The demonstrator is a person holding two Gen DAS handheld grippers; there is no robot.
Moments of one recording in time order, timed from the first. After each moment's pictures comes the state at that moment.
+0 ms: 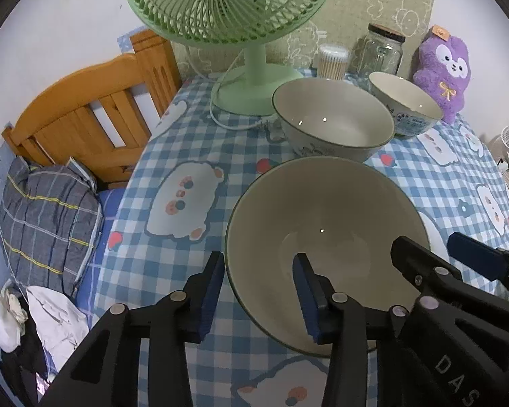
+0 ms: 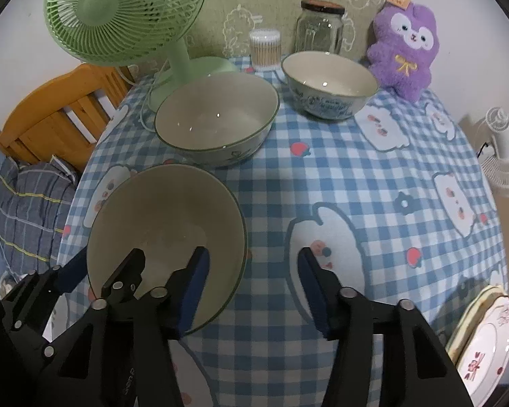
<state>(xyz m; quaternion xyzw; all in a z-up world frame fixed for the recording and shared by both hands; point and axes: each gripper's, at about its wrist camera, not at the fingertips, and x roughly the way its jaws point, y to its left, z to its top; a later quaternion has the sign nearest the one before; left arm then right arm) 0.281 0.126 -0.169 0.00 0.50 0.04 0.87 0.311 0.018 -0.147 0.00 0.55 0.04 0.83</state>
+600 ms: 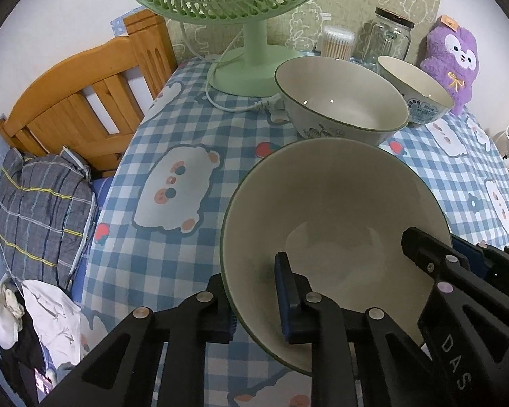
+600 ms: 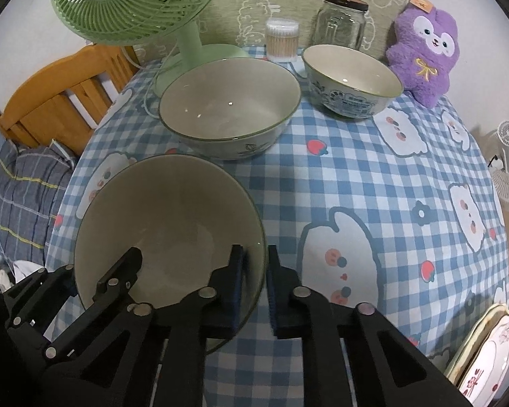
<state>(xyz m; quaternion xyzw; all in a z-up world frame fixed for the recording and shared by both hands) 0.291 0.128 -0.184 0.00 0.52 0.04 0.85 0.322 0.031 -0.164 -0.04 0.56 0.05 0.83</state>
